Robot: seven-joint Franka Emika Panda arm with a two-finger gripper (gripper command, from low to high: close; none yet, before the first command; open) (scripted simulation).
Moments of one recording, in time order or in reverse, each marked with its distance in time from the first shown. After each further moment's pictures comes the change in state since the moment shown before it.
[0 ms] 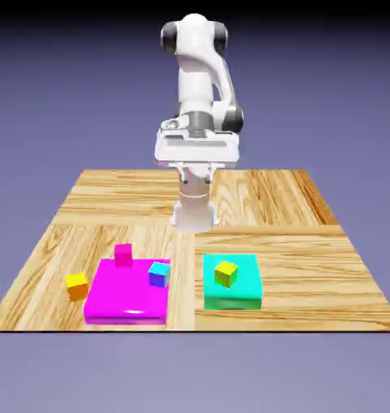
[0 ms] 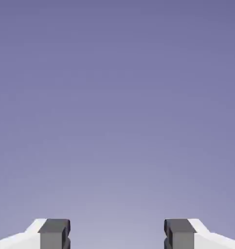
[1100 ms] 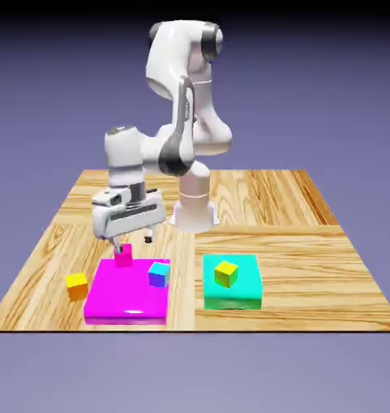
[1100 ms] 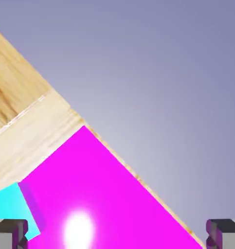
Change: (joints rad) arm 0.070 0.560 -0.418 0.326 0.345 -0.388 -1.435
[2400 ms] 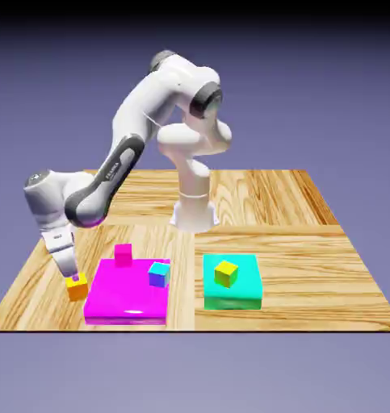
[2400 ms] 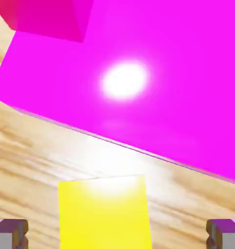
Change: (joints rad) arm 0.088 0.656 -0.490 0.382 0.404 -0.454 -1.681
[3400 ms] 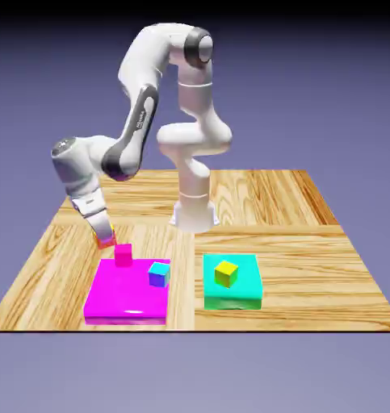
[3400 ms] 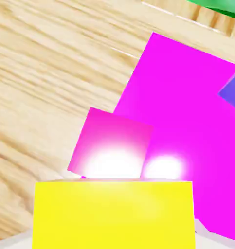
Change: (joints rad) arm -0.078 -0.707 0.181 -0.394 -0.670 0.051 0.473
